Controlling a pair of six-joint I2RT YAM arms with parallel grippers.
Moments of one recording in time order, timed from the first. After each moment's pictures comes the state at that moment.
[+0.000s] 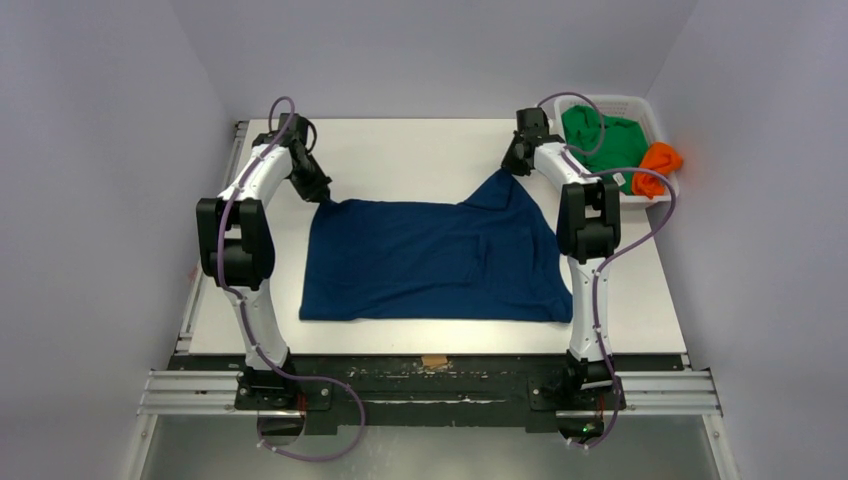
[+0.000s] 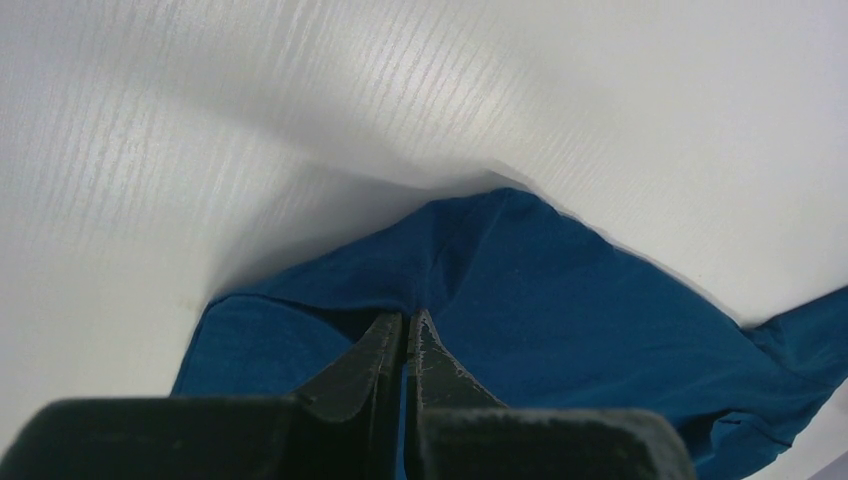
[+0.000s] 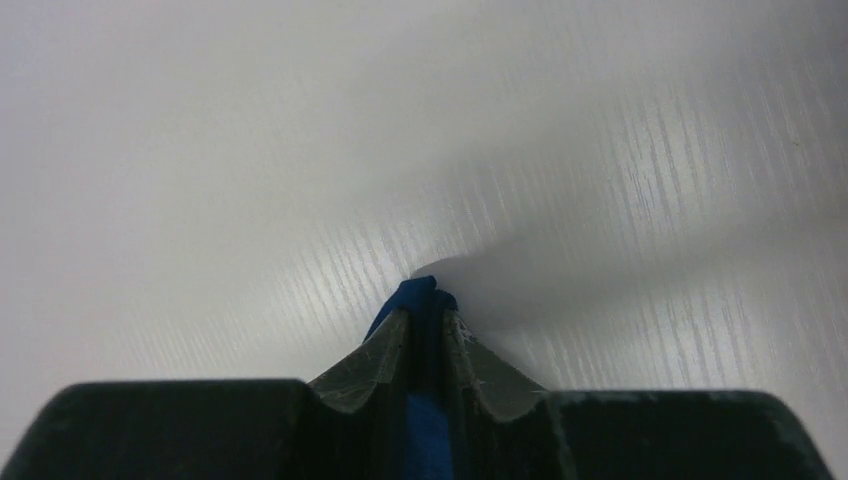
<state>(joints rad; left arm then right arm) -0.03 2.03 1.69 -0.85 0.08 -0.64 0.14 2.40 1.99 -0.47 0.09 0.57</state>
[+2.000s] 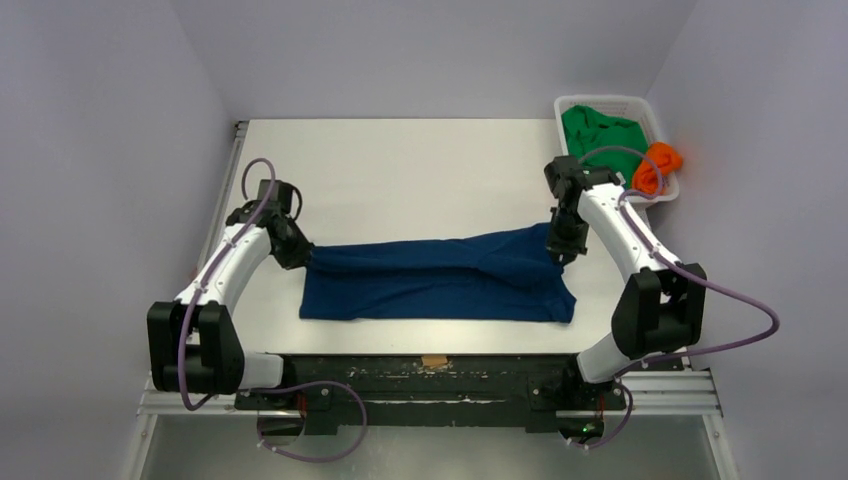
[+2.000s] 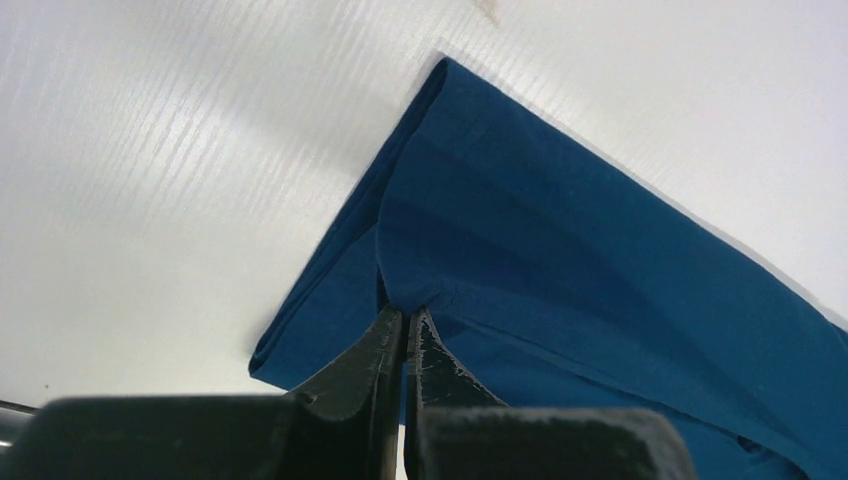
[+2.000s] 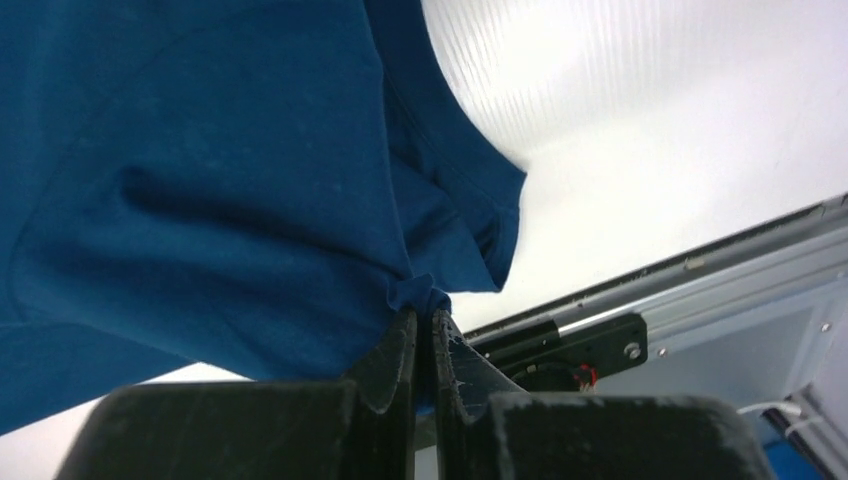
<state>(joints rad) -0.04 1.35 0.97 -0.80 -0.06 -0.69 0.16 1.56 1.37 -1.28 0.22 0.51</state>
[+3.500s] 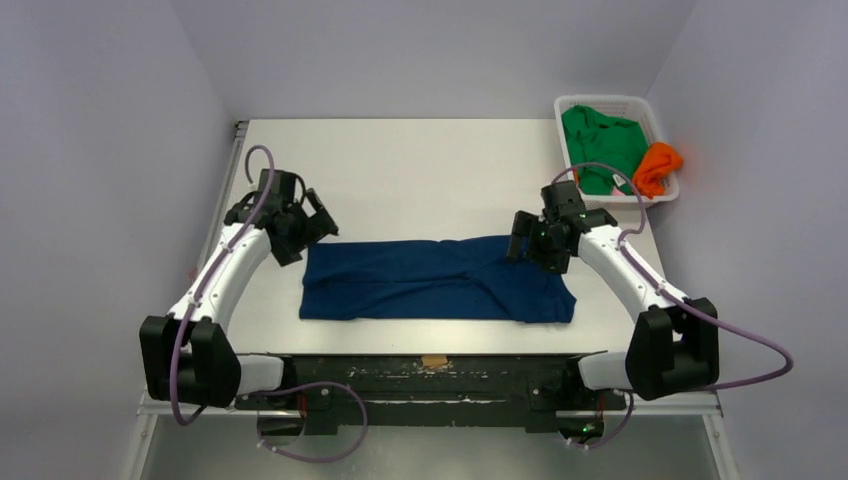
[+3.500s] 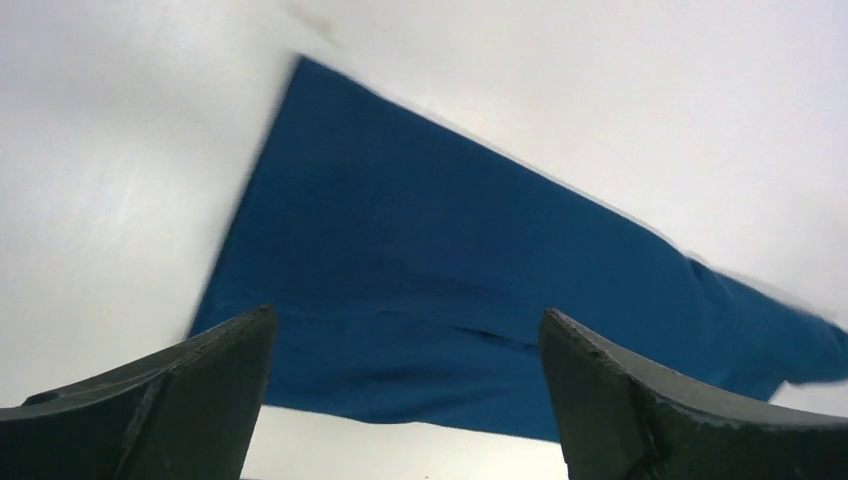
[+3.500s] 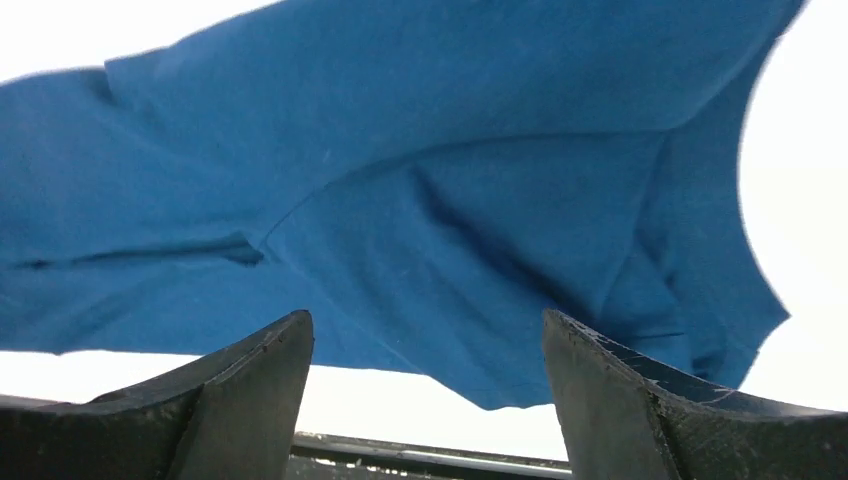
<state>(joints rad) -0.08 1.28 1.02 -0.82 -0.07 -0.71 0.20 1.34 0.98 -0.78 -0.08 0.49</state>
